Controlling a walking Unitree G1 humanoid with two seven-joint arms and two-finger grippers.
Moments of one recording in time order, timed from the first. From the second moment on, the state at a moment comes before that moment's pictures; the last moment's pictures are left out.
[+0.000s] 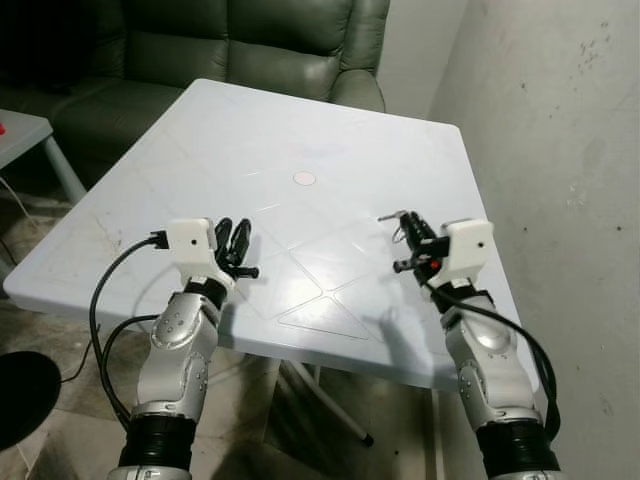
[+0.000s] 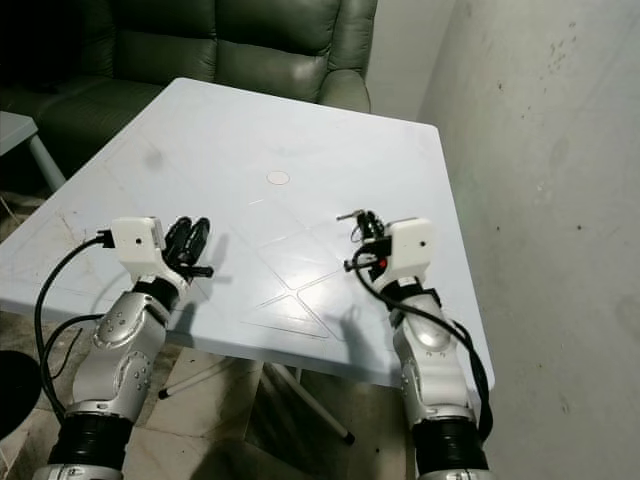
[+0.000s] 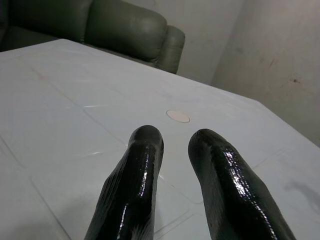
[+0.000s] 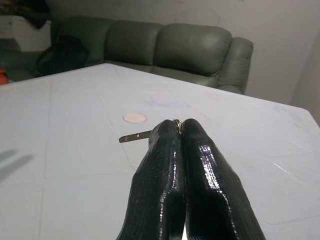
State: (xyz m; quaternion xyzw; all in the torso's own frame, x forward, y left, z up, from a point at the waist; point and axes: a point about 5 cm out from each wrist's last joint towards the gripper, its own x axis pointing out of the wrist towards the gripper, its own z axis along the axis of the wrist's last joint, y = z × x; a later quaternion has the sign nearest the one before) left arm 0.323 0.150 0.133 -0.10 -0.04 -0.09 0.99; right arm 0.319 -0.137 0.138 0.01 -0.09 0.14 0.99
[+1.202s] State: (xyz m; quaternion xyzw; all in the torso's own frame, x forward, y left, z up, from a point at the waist) left arm 0.329 0.157 0.129 -0.09 -0.03 -0.07 0.99; right arm 0.314 -0.129 0.133 -0.01 -0.05 0.12 0.99
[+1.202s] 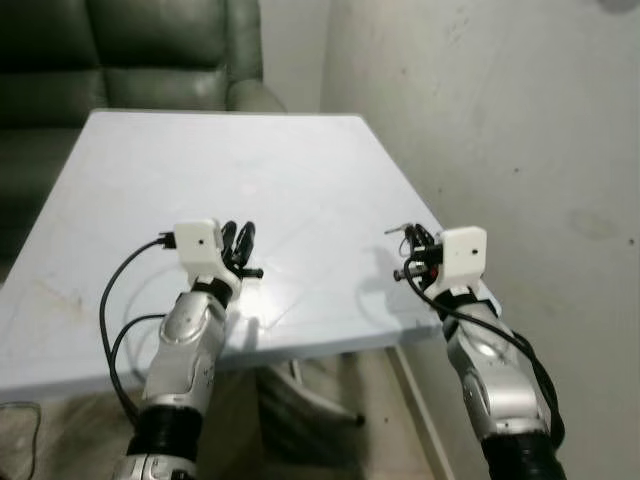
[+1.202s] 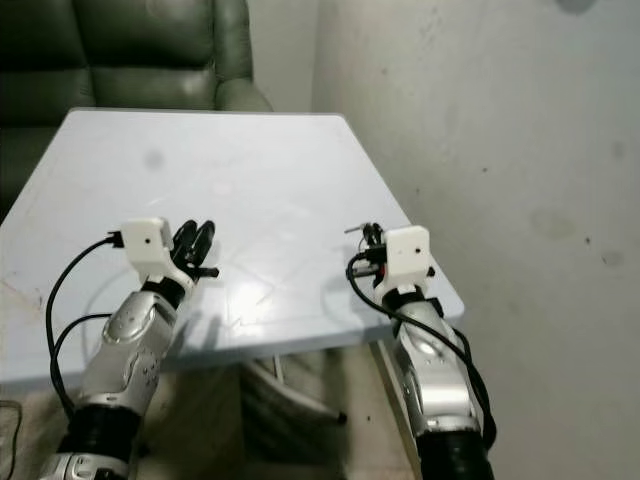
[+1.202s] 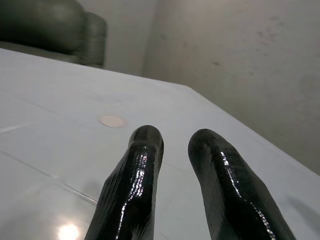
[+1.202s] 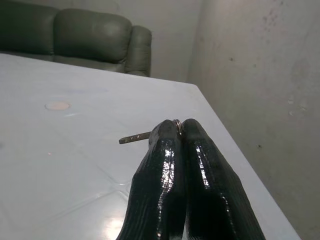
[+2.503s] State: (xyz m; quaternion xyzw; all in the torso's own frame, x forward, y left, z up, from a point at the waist) left arm 0.337 0.138 0.129 -0.10 -0.03 -0.09 0.99; right arm 0.308 -0.137 0.120 -0.03 -0.03 0.11 0.99
